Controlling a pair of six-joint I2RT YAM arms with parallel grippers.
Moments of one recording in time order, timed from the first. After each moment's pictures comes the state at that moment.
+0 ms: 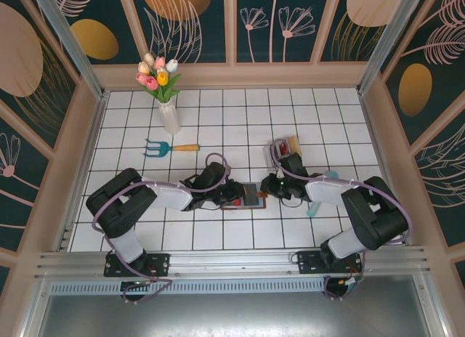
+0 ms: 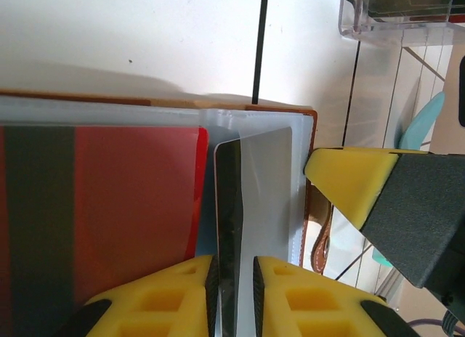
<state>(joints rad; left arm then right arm) -0.84 1.73 0.68 0.31 0.31 -1.19 0.51 1.49 0.54 -0.03 -0.31 0.75</state>
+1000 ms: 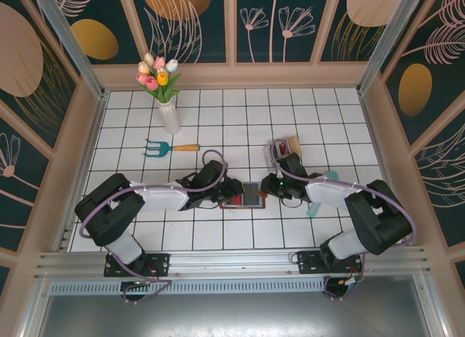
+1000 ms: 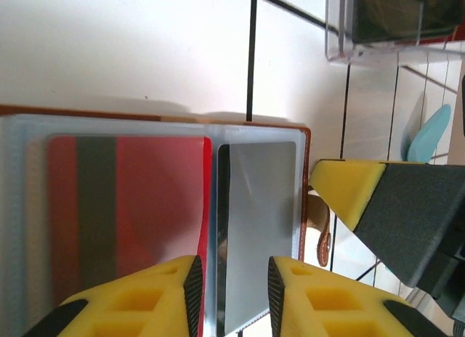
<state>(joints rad) -0.86 1.62 0.69 0.17 0.19 -1.12 0.53 1.43 0.55 -0.12 -0.21 0.74</state>
